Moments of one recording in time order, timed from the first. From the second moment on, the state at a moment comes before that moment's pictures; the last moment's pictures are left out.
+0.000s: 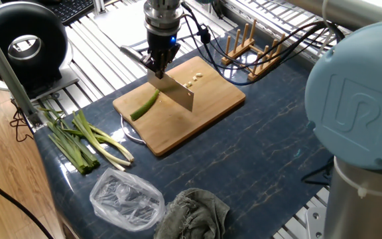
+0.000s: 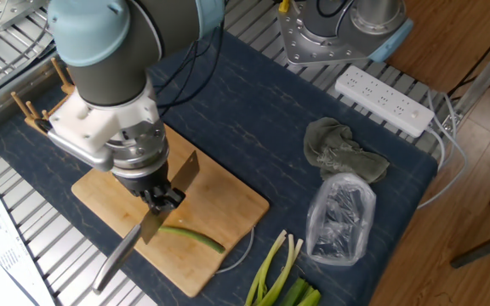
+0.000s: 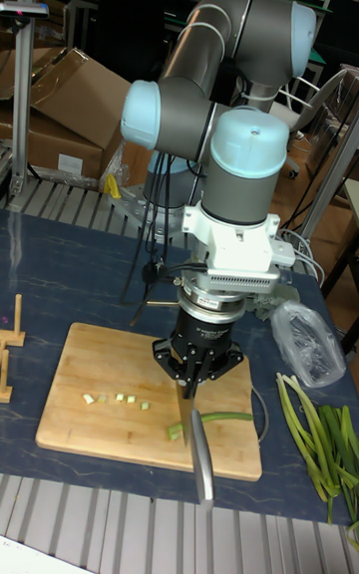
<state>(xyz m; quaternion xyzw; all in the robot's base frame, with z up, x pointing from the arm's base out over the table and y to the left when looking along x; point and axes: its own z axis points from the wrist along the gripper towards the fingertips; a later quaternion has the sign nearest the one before) 0.659 0.053 0.085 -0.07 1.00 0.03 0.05</state>
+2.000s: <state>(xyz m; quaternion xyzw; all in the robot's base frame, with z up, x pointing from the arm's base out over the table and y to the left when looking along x) 0.676 0.048 0.069 -0.09 0.99 0.02 0.07</state>
